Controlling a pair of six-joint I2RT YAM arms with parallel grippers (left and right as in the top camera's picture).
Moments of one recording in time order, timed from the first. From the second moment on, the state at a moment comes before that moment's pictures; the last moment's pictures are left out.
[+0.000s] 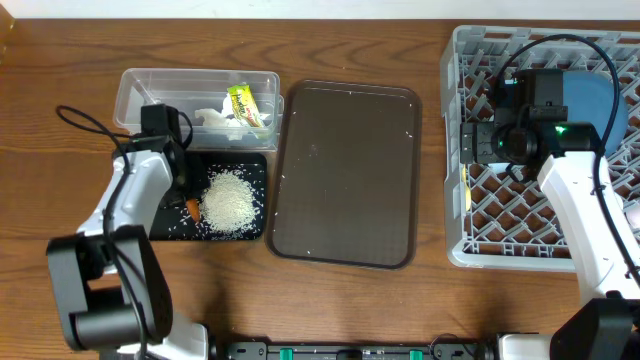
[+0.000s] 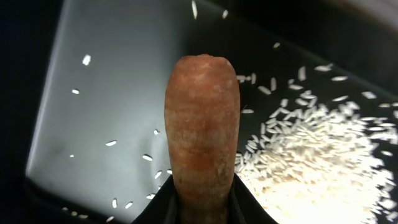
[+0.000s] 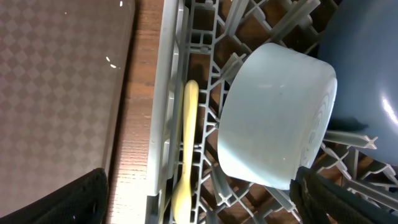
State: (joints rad) left arm 0.15 1.71 1.05 -0.76 -0.08 -0.29; right arm 0.02 1.54 1.24 -0.79 -0.01 -0.01
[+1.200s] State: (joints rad) left arm 0.09 1.55 1.06 -0.76 0.10 -0.15; right arm 0.02 1.54 1.24 -0.69 -0.26 -0.01
